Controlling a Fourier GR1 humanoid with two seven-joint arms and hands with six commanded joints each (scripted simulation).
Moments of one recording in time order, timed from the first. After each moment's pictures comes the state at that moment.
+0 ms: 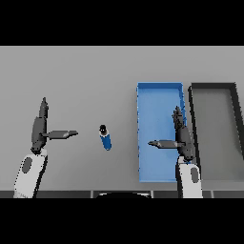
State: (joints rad) left arm -0.11 0.43 -0.16 -1.48 0.24 0.26 0.01; right arm 0.00 0.00 0.00 -1.57 0.00 0.00 0.00
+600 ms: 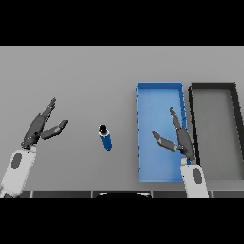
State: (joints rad) left arm -0.16 0.61 -0.22 -1.41 0.23 -0.08 -0.13; right arm 0.01 -0.15 0.11 -1.62 0.21 0.04 -0.08
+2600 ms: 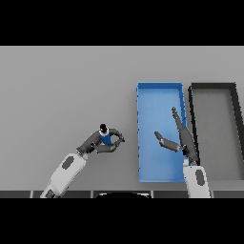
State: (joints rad) left arm -0.24 0.20 -0.51 -1.32 0.16 -0.19 -0.10; right arm 0.03 -0.15 0.09 -1.66 0.16 0.07 -0.05
